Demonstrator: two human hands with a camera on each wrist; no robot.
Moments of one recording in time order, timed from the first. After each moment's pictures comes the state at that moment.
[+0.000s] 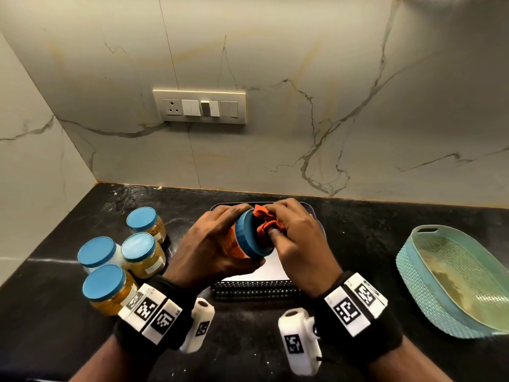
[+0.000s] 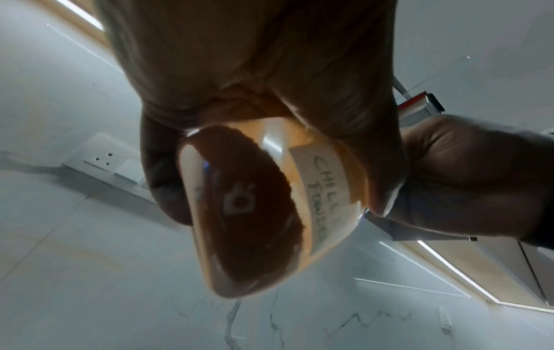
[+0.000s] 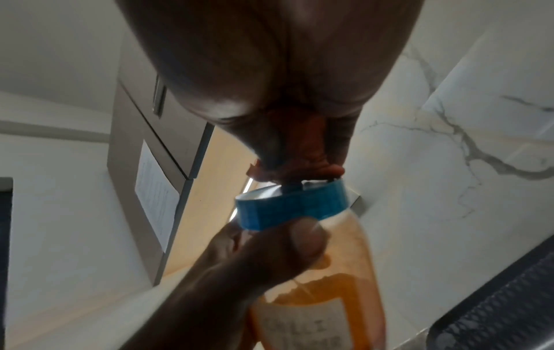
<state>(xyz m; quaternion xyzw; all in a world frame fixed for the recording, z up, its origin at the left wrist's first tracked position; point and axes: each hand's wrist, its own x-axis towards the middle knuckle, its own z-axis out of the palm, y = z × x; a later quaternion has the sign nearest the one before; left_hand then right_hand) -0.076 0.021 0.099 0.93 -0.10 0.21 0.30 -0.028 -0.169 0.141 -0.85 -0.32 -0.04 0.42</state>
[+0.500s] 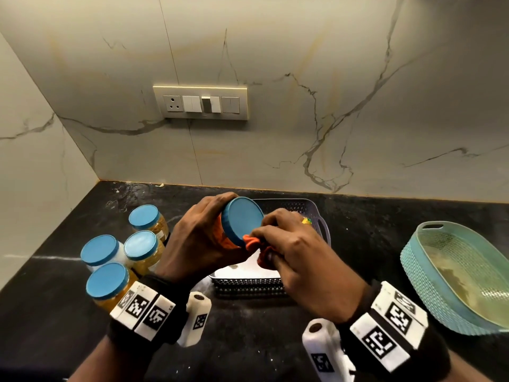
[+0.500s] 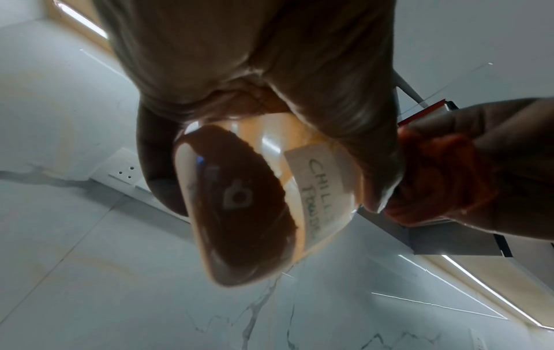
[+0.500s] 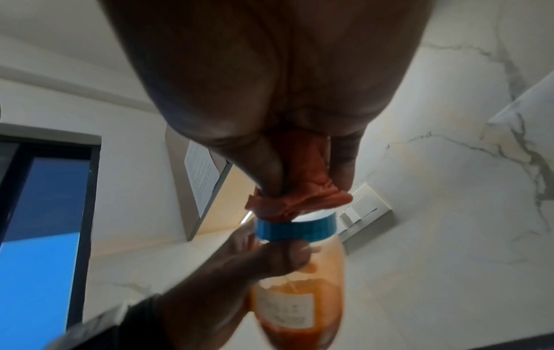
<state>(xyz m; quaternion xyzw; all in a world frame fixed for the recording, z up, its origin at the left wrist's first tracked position) -0.078 0.035 0.105 0.92 -0.07 0.26 0.28 -0.046 -0.181 0.151 -0.84 -0.46 -0.03 0.28</state>
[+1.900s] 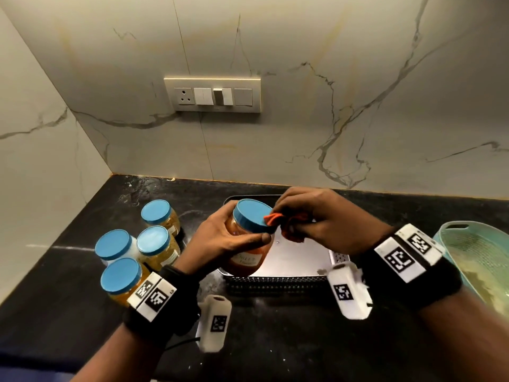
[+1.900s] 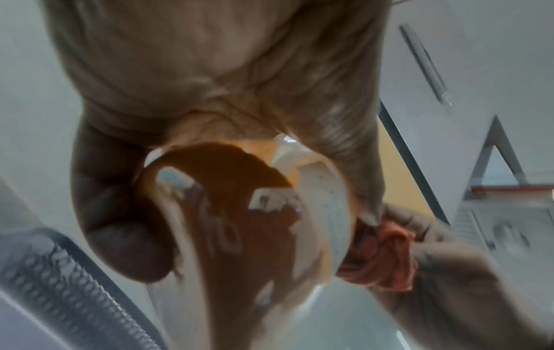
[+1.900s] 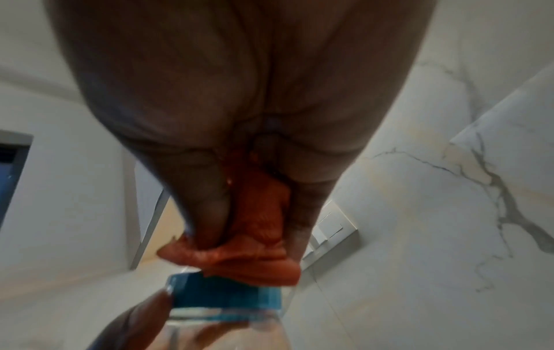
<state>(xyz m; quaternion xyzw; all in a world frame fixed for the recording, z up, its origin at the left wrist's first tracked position) -0.064 0.039 0.098 0.79 0.04 0.02 0.61 0.037 -0.177 0.157 -0.76 -0.49 0.15 0.40</state>
